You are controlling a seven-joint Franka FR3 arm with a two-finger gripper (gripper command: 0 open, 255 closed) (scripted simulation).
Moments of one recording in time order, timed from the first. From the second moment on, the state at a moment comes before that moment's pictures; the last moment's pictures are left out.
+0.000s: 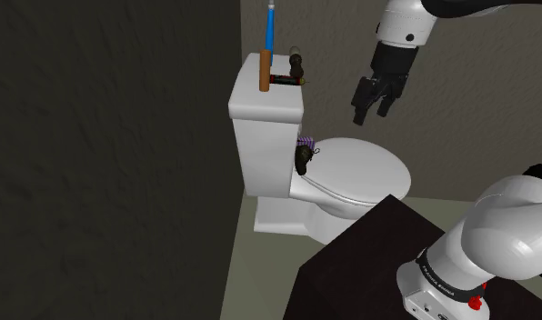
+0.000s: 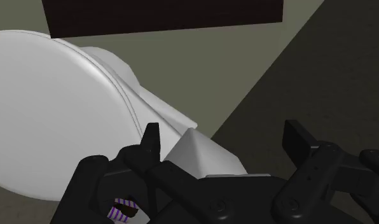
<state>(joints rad) 0.02 -0.74 0.05 -2.39 0.09 1.61 0.09</state>
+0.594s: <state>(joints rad) 0.04 -0.48 -0.06 -2.20 0.03 1.67 -0.19</state>
